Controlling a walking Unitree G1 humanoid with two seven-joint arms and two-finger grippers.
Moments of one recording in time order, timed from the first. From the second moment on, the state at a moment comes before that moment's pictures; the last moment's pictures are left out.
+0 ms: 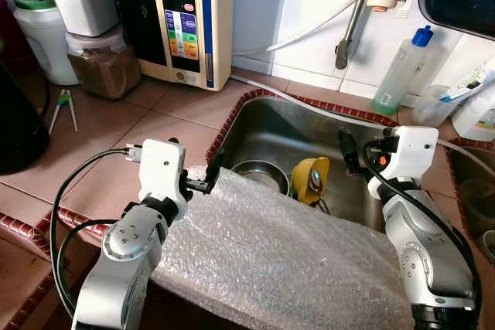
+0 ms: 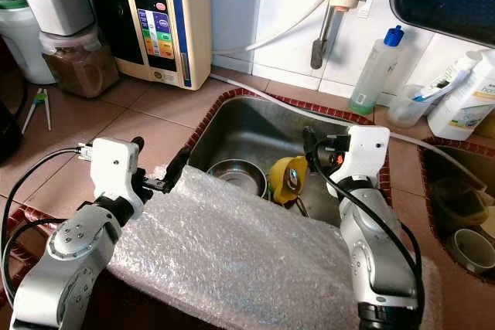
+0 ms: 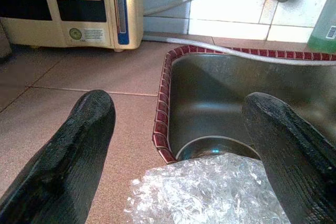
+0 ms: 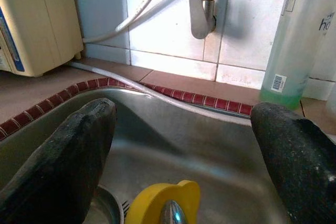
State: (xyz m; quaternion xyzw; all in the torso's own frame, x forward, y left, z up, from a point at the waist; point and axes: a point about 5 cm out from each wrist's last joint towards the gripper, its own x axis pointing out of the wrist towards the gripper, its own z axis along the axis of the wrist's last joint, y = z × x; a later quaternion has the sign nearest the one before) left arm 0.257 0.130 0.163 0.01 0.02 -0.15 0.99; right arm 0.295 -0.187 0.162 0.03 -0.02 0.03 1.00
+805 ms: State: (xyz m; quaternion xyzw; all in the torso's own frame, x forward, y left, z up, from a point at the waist) left arm 0.260 0.124 0.165 0.01 0.02 -0.16 0.99; right arm 0.299 -0.190 0.161 0.04 -0.02 0.02 1.00
